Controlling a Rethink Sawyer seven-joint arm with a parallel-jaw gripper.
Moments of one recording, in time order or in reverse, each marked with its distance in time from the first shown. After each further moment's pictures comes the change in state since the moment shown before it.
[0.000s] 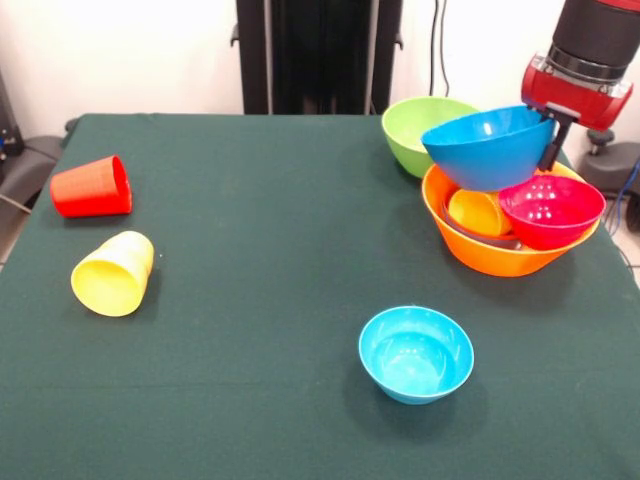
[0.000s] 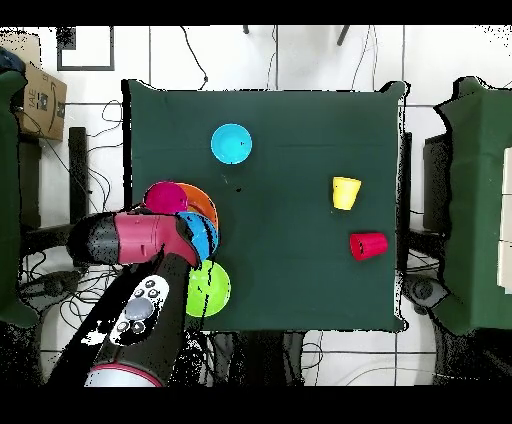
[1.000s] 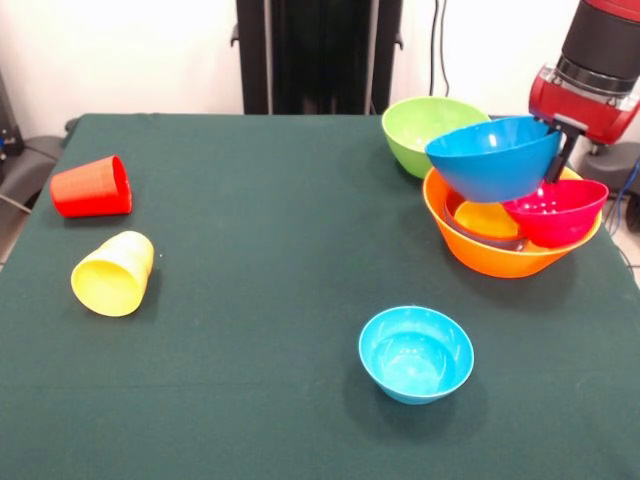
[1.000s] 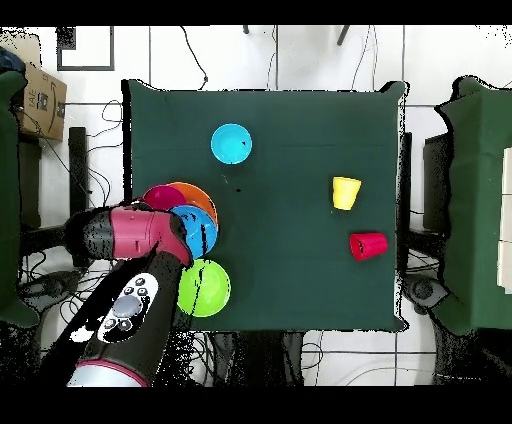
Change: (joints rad) arm 0.051 0.059 -0.063 -0.046 0.082 0.000 0.000
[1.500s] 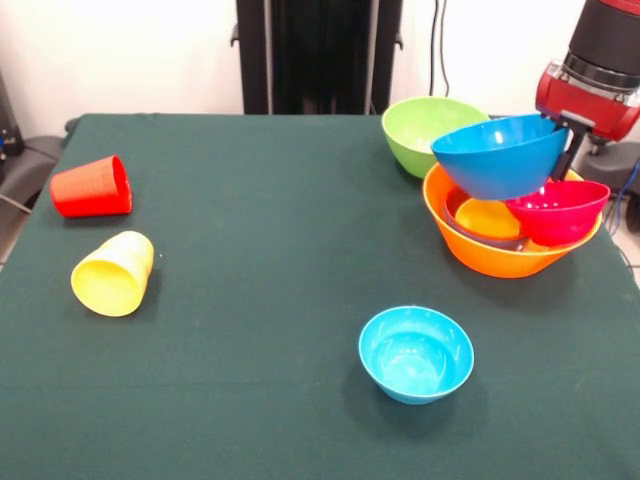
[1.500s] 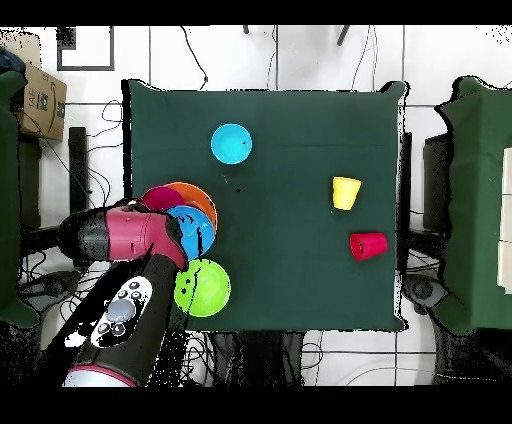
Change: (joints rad) arm 0.017 0.000 -0.012 -0.001 0.018 0.000 0.000
